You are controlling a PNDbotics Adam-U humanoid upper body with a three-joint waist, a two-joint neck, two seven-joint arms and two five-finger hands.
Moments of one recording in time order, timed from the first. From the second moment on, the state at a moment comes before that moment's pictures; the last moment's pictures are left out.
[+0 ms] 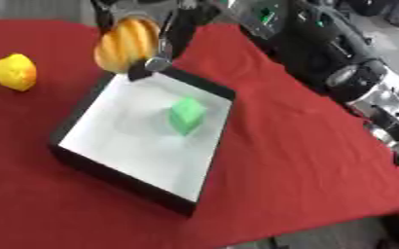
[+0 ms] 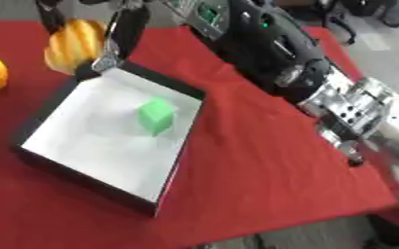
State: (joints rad) left arm -0.09 0.85 0.22 -1.69 0.45 -0.33 0.12; right arm -1.06 -0.56 0.53 -1.41 0.52 -0.72 0.46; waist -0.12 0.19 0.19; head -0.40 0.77
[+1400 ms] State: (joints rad) left arm -0.08 0.85 0.22 -1.69 0.43 -0.33 0.12; right arm -0.95 -0.46 0.51 -1.24 0.71 -0.70 0.48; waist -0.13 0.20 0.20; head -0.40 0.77
